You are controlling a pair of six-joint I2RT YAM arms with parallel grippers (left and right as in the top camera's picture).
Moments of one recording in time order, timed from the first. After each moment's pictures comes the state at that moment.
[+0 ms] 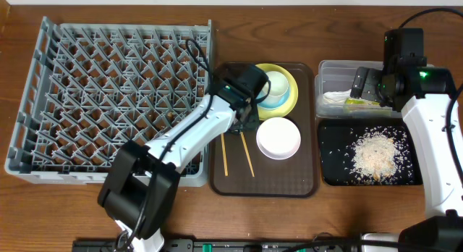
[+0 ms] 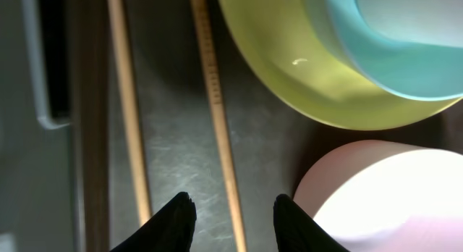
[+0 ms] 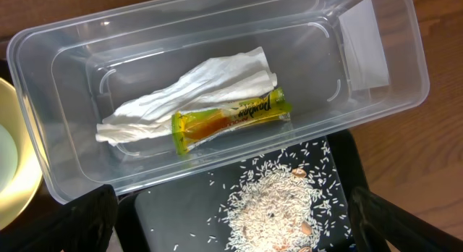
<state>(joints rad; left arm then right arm) -0.62 1.87 1.37 -0.84 -0.01 -0.73 0.00 1.54 1.41 -1.01 0.24 0.26</state>
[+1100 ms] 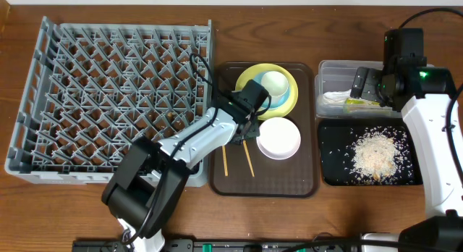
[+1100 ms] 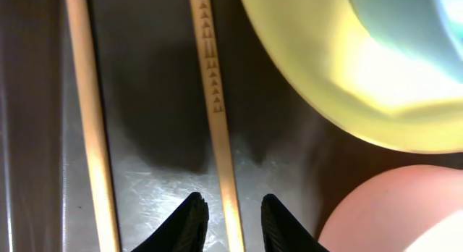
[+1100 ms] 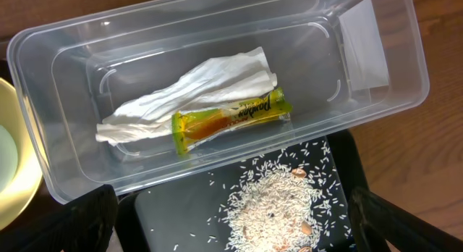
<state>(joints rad) -0.65 1.88 1.20 -0.62 -0.04 -0.78 0.00 1.54 1.41 -1.01 0.24 0.26</state>
